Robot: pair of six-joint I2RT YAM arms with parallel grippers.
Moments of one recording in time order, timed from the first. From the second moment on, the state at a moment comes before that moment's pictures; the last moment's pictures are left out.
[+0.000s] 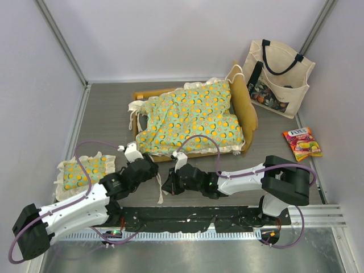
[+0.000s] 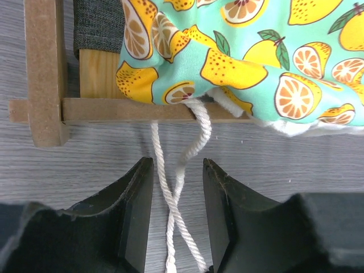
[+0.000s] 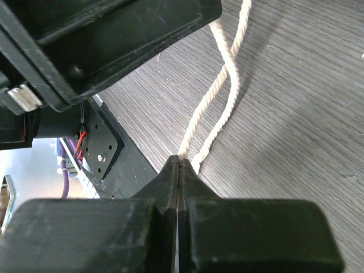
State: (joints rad) left arm -0.89 0.76 0.36 -0.30 -0.51 -0.98; right arm 1.26 1.59 0.66 0.41 0.06 0.84
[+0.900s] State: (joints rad) left arm -0.89 0.64 0.35 -0.29 -0.55 -0.96; right arm 1.16 1.60 0.67 0.51 0.06 1.02
